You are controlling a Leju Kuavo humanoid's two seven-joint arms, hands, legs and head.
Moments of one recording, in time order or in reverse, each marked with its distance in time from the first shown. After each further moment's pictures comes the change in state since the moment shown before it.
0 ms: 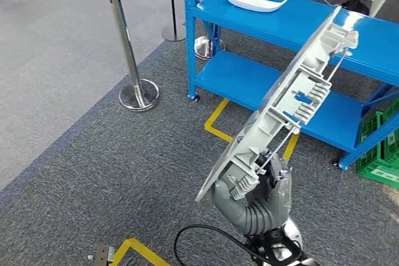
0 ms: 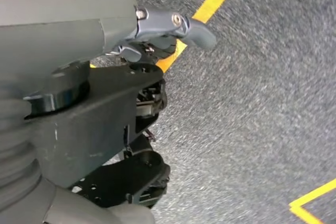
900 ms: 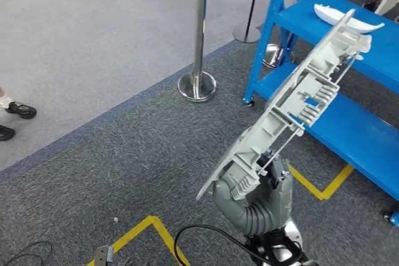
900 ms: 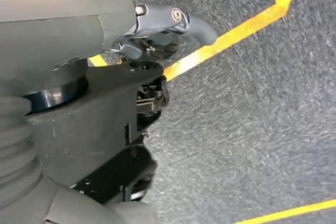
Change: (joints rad) left arm -0.003 -0.001 0.001 0.000 -0.008 0.006 0.000; right arm 0.008 -0.001 0.003 -0.010 0.004 -0.003 -0.003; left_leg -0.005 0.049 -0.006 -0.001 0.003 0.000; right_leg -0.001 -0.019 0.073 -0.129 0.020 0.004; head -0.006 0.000
